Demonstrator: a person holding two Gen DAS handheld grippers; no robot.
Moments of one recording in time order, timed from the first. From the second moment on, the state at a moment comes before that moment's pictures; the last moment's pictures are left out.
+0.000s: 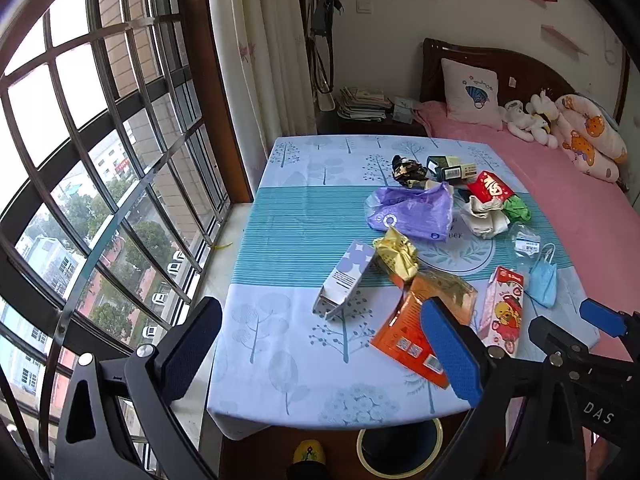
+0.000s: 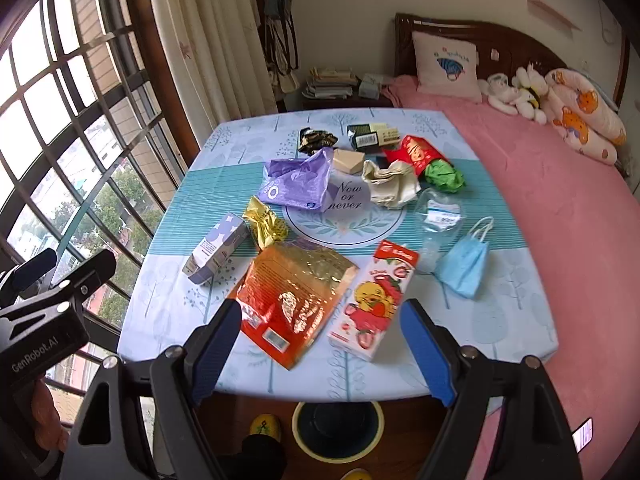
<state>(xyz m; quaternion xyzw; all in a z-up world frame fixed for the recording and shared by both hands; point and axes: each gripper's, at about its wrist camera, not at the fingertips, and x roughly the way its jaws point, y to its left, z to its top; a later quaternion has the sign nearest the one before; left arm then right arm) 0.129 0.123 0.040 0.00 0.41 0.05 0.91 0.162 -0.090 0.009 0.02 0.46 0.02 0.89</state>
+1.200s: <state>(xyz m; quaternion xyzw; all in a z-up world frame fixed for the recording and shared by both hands) 0.298 0.177 -0.085 0.03 0.57 -0.17 0.80 0.262 -0.043 -0.129 0.12 0.61 -0.18 0.76</state>
